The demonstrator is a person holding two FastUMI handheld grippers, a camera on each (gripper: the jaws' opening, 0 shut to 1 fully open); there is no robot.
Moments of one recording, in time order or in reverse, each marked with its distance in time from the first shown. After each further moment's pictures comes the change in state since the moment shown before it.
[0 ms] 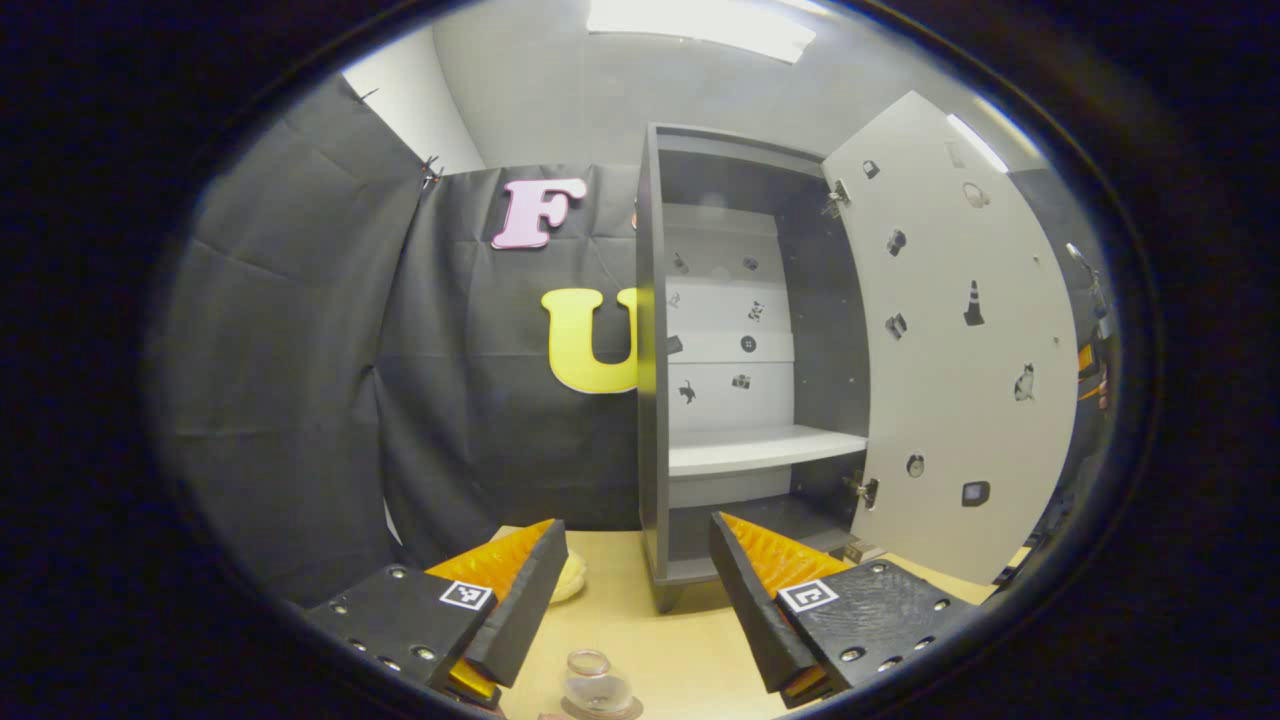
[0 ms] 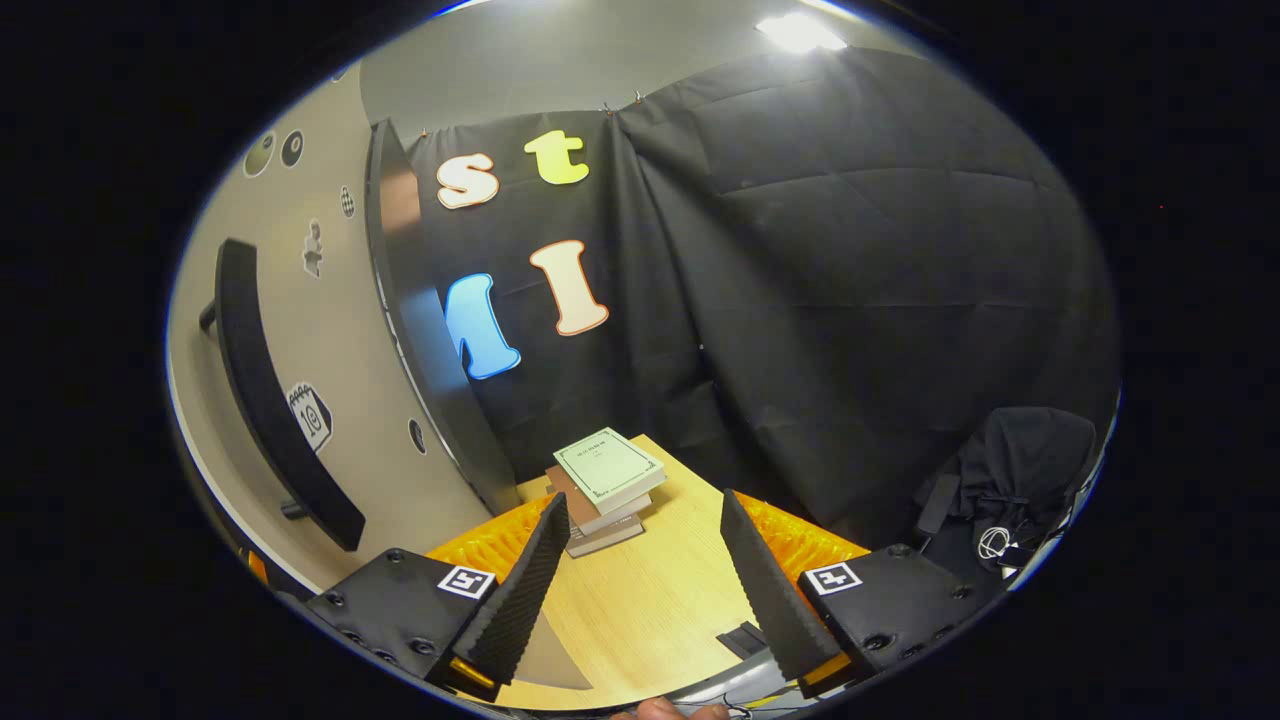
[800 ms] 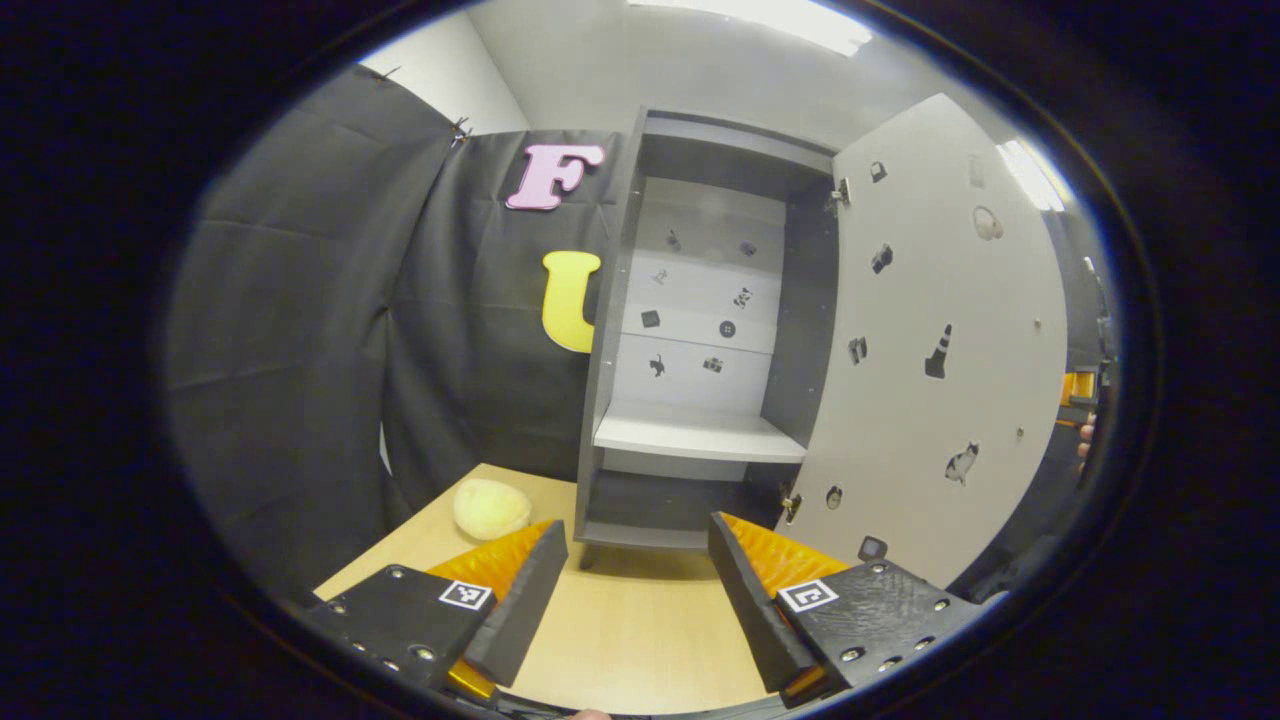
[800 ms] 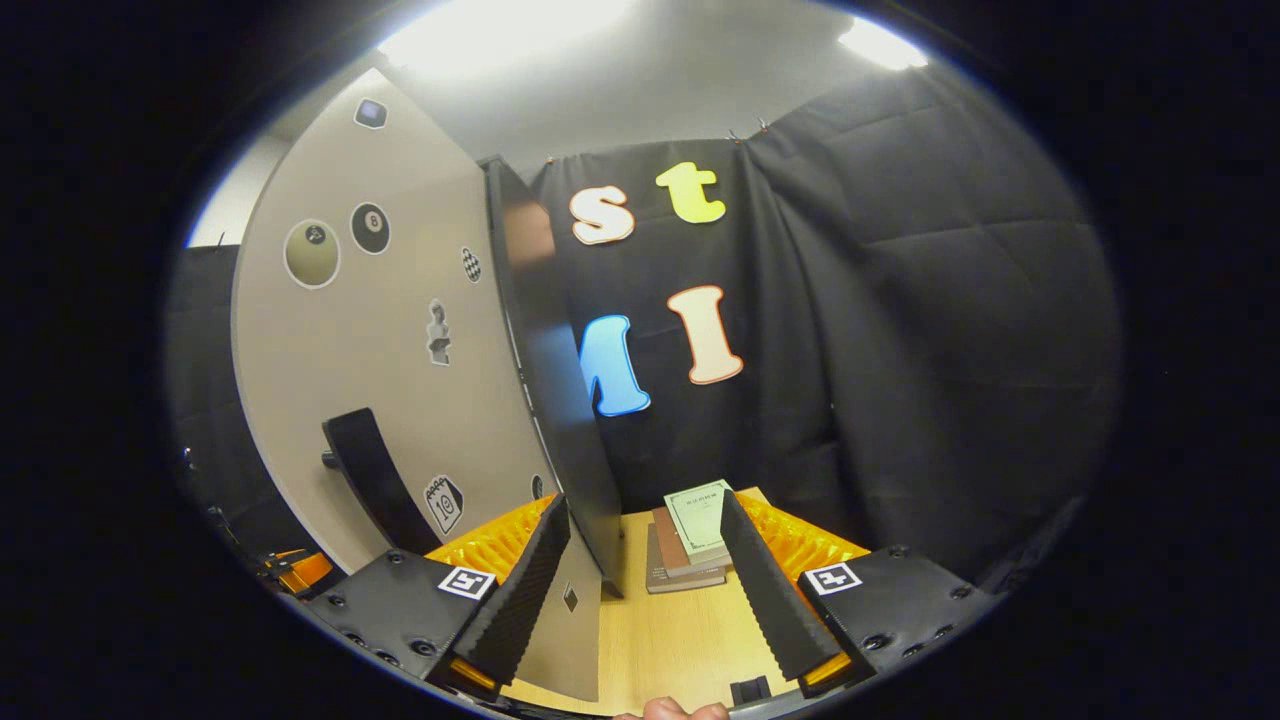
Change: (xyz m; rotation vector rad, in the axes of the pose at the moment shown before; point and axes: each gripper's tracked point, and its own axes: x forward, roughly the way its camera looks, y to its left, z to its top) left arm -0.053 -0.115 0.021 -0.137 0.168 0.115; right arm -0.010 0.060 0.083 -0.174 -0.082 0.433
